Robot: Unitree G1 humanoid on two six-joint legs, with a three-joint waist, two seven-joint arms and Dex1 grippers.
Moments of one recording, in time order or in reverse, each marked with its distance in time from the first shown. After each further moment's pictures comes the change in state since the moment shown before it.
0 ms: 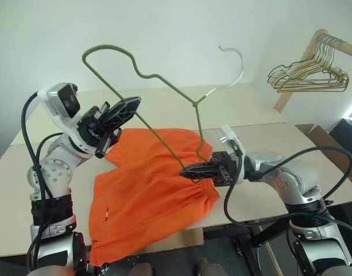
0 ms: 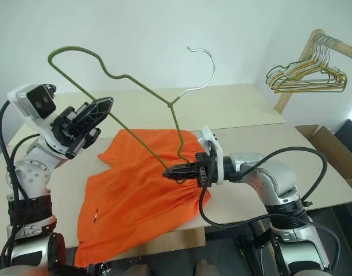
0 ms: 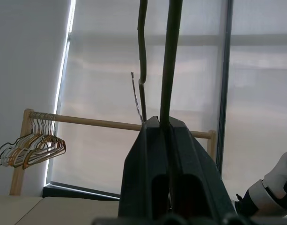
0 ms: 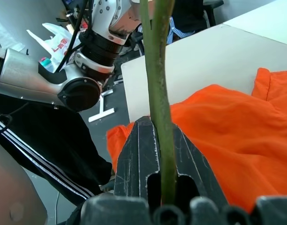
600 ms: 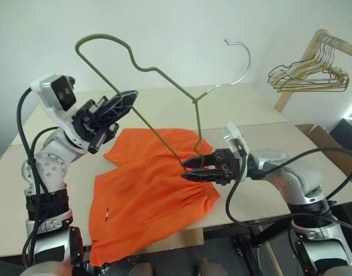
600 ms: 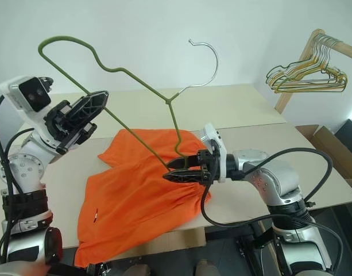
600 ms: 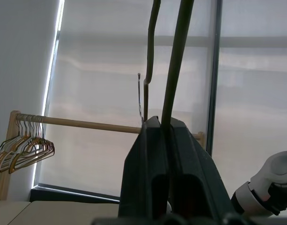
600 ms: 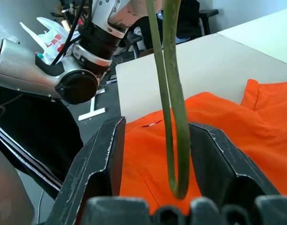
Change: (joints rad) left arm -0.064 0.029 0.017 0.023 -0.092 0.085 -0.005; right arm -0.001 -0.014 -0.013 -0.025 -0.020 -0.050 0.011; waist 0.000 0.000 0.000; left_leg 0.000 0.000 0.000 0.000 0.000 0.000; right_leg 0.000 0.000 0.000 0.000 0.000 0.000
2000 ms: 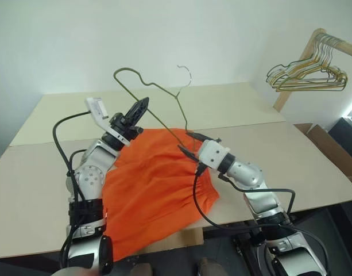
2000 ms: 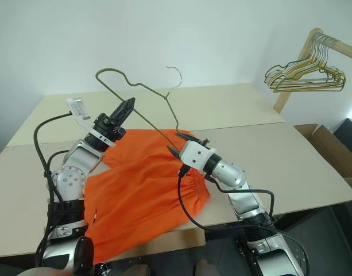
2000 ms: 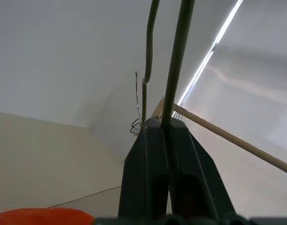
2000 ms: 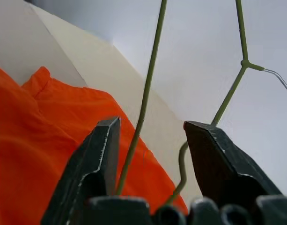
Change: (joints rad) left arm 0.052 -0.203 -0.046 0.051 0.286 -0.173 0.558; right arm 0.123 0.209 0.082 0.241 -0.739 -0.950 -0.487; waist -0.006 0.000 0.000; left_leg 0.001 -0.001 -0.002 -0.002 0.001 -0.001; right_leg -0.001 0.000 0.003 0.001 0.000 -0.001
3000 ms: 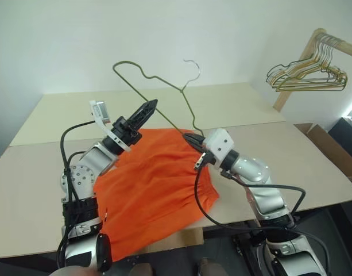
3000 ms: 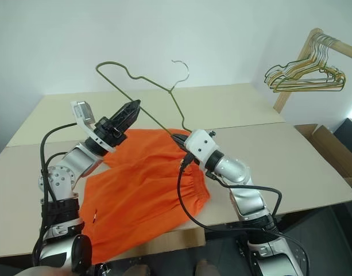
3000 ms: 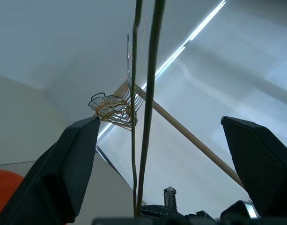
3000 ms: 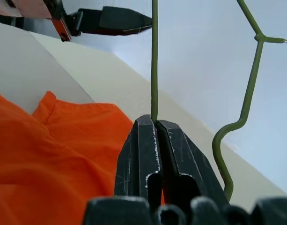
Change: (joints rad) left arm -0.008 -0.064 0.088 0.018 -0.276 0.260 0.108; right arm 0.009 0.019 0.011 -0.137 0.004 0.113 -0.056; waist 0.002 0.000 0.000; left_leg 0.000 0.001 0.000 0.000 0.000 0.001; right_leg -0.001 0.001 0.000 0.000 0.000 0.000
